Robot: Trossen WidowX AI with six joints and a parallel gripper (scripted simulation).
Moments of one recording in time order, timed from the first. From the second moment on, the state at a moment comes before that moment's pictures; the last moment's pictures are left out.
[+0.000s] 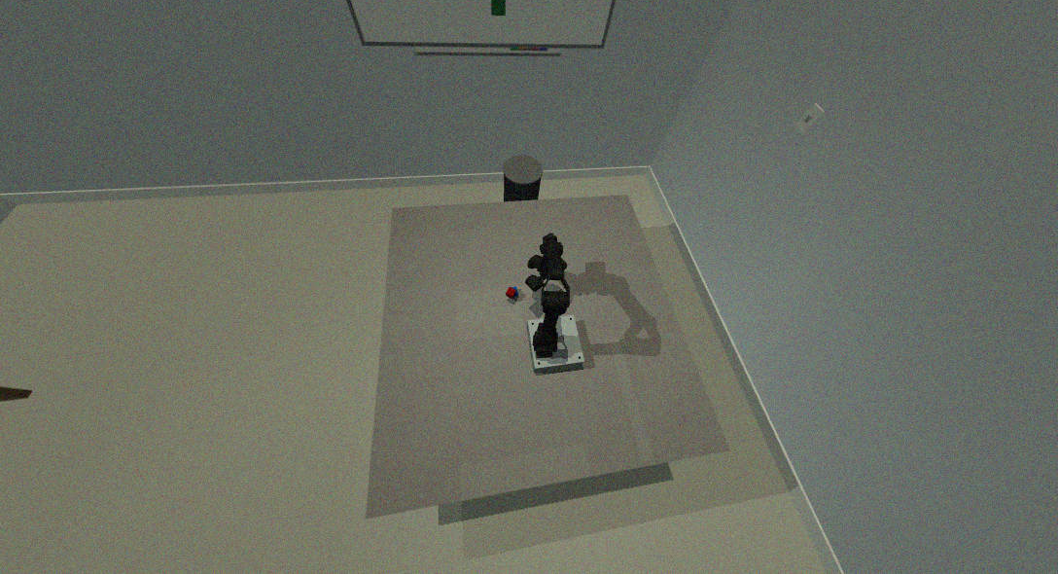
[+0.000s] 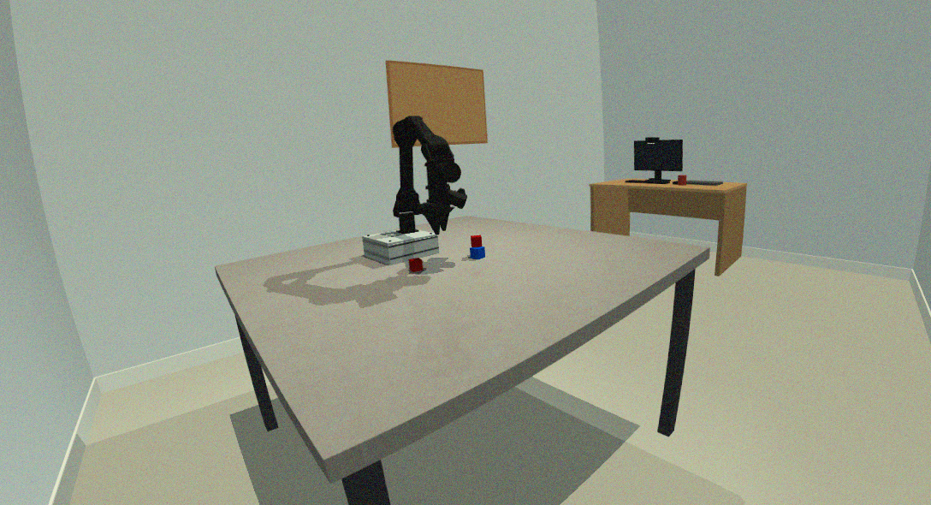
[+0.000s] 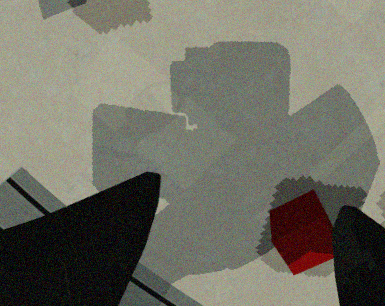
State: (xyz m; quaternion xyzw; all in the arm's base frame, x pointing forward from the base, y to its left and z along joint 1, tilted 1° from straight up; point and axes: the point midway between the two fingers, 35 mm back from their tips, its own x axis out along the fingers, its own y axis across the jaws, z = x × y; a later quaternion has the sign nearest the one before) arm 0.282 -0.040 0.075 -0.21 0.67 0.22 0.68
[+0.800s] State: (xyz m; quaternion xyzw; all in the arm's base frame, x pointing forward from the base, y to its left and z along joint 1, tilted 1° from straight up) arm 0.254 -0.120 0.090 -0.43 0.55 0.43 0.57
